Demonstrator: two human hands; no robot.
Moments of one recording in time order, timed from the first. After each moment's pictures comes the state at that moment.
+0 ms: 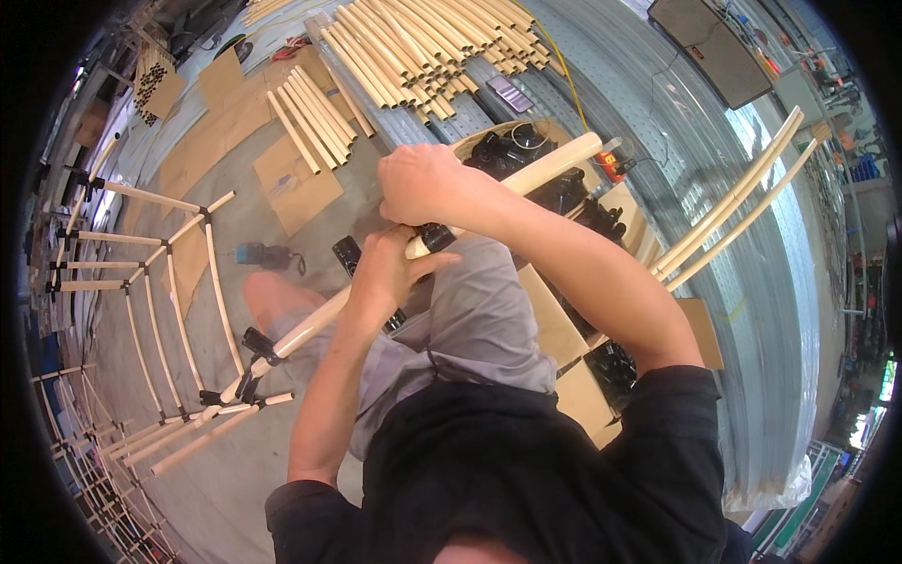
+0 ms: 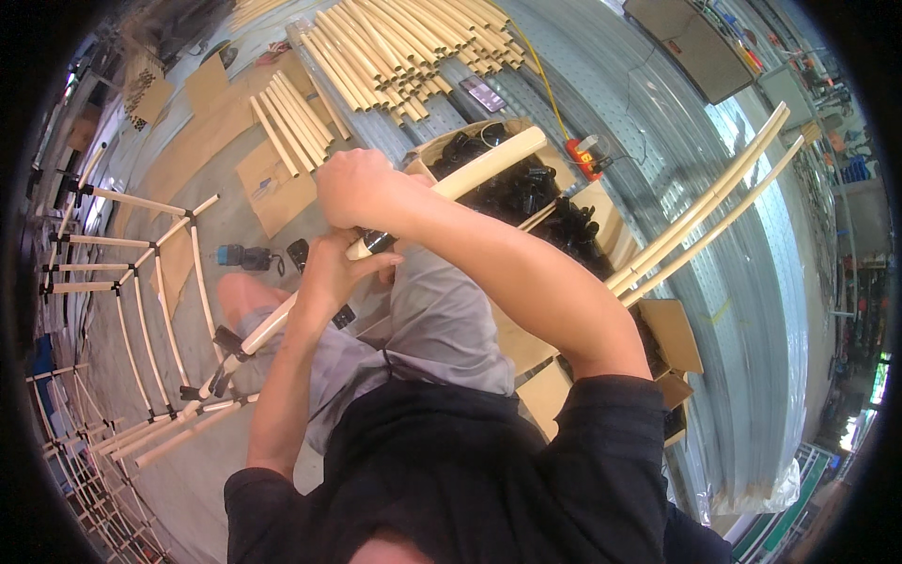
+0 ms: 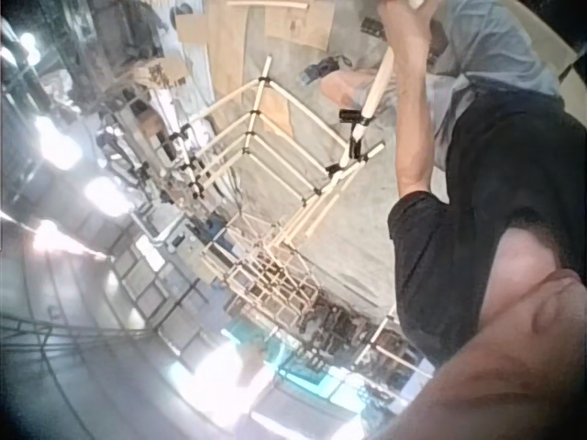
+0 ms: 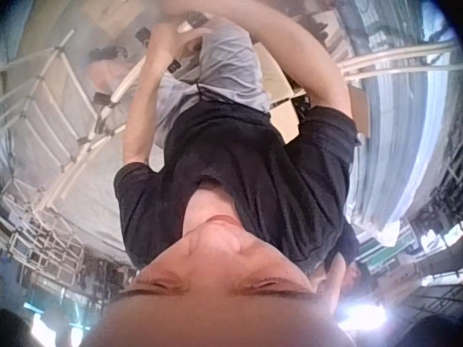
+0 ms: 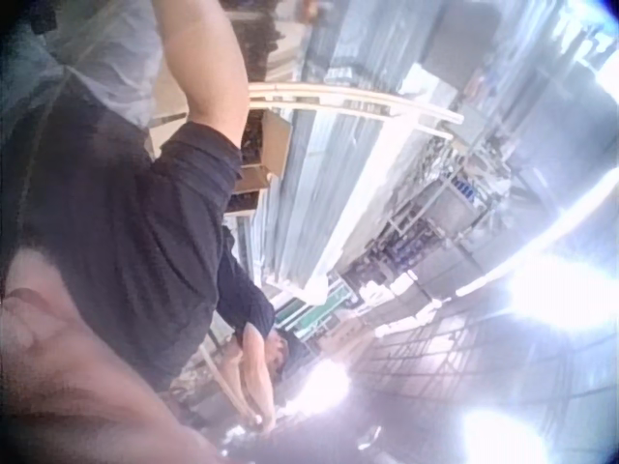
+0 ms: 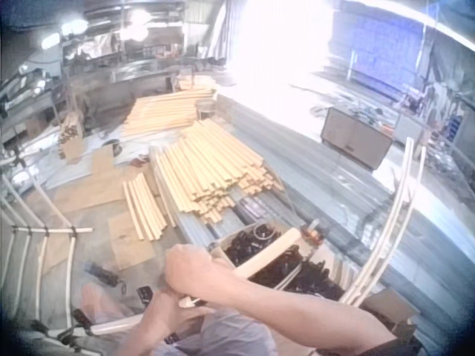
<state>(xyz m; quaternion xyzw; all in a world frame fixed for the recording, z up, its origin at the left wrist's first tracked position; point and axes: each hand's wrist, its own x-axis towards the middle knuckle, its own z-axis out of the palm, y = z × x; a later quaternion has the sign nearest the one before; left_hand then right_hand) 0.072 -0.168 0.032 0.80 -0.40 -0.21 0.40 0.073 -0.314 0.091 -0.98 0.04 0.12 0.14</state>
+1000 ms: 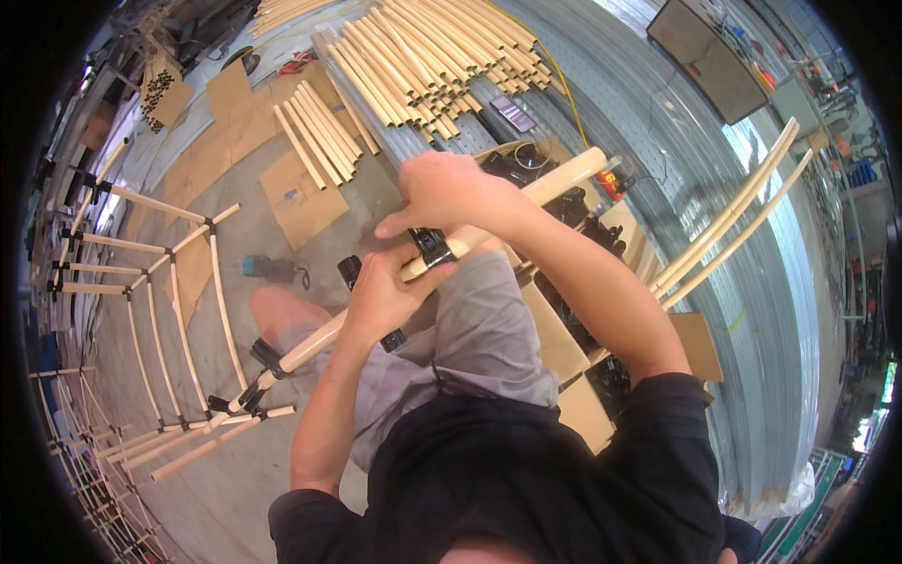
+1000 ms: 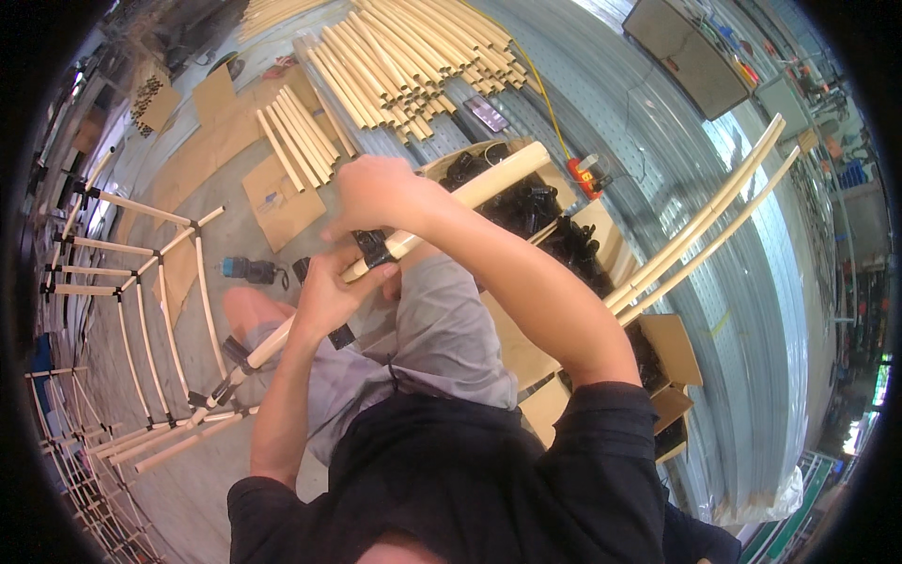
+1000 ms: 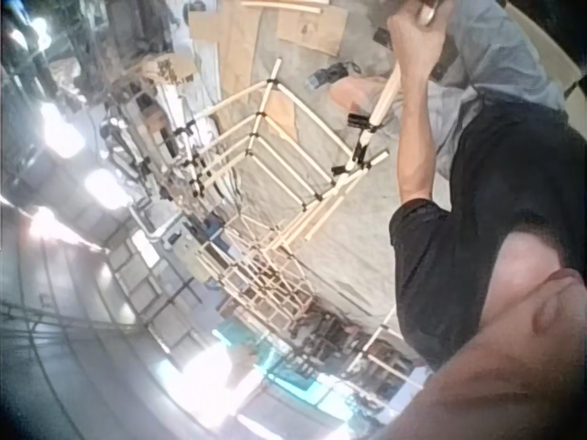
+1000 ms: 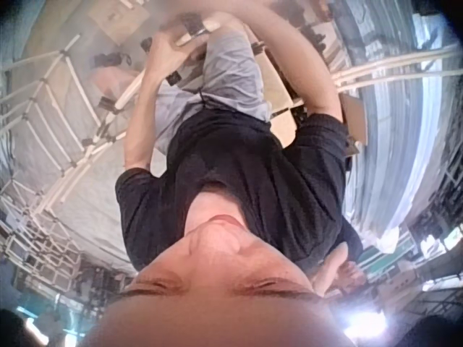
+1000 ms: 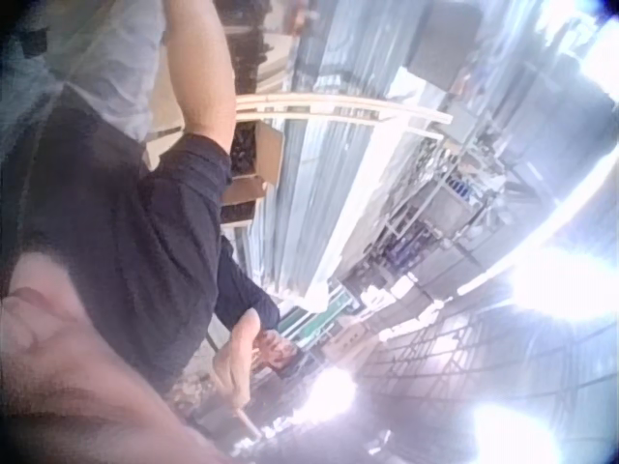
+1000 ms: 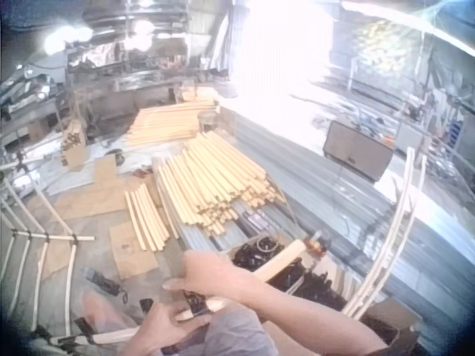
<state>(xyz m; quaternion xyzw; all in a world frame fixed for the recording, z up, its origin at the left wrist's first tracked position) 0.073 -0.158 0.050 0.78 -0.36 -0.24 0.45 0.069 -0.337 0.102 -0.97 0.03 0.08 0.22</state>
